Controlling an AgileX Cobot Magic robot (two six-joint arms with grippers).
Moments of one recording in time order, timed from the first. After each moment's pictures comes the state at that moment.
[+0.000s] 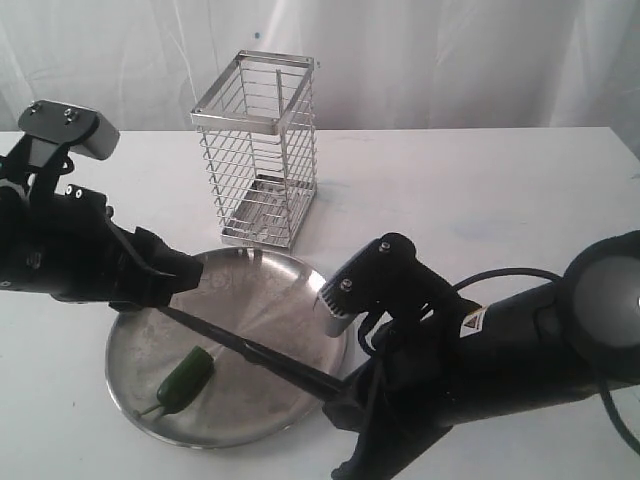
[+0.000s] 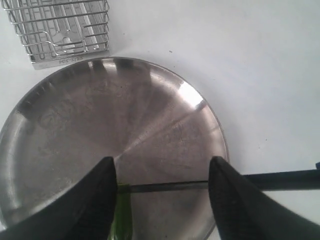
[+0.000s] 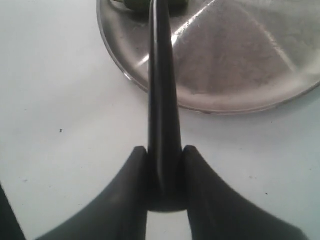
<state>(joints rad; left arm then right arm) -0.37 1.16 -0.71 -0.68 0.43 0.60 0.75 1.33 -0.64 0.72 0.41 -0.80</state>
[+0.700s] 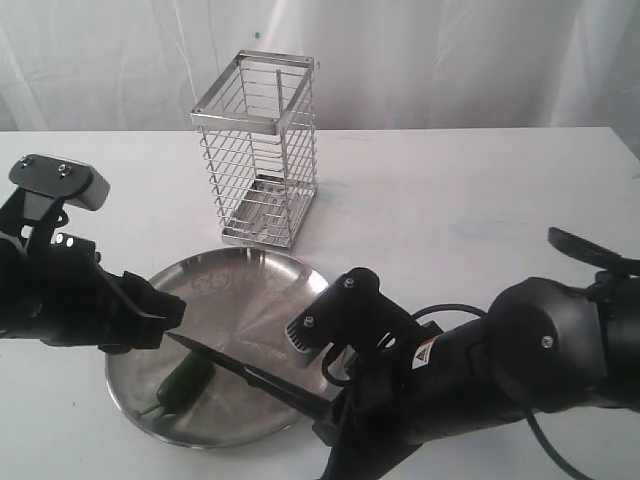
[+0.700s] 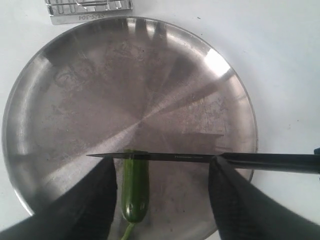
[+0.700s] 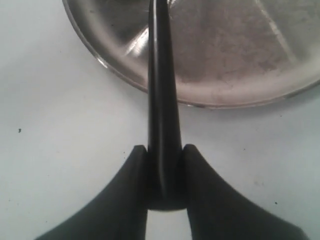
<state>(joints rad) -0.37 1.16 -0.58 -0.68 0.33 0.57 0.82 1.49 -0.64 0.67 0.27 -0.74</state>
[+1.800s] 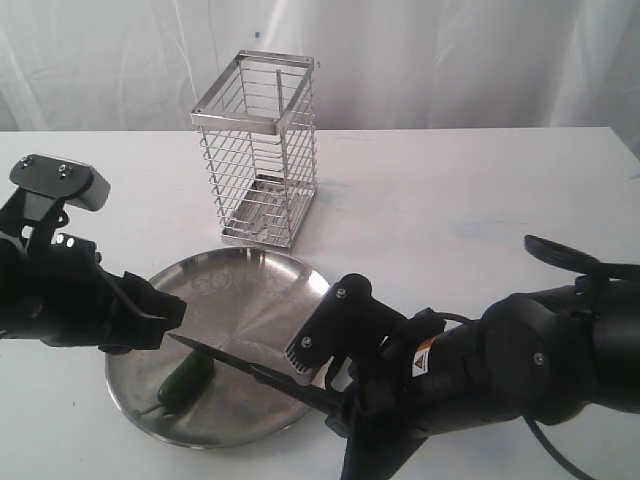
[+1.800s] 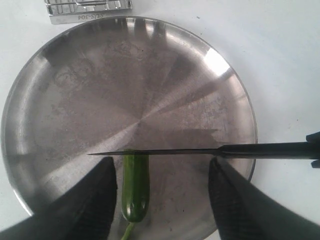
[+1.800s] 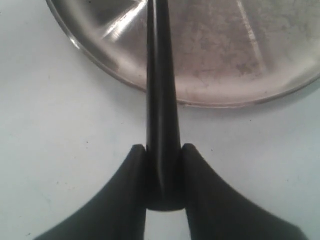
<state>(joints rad) -0.37 1.16 -0.58 -0.68 0.33 0.57 0.82 1.52 -0.64 0.47 0.23 -0.71</state>
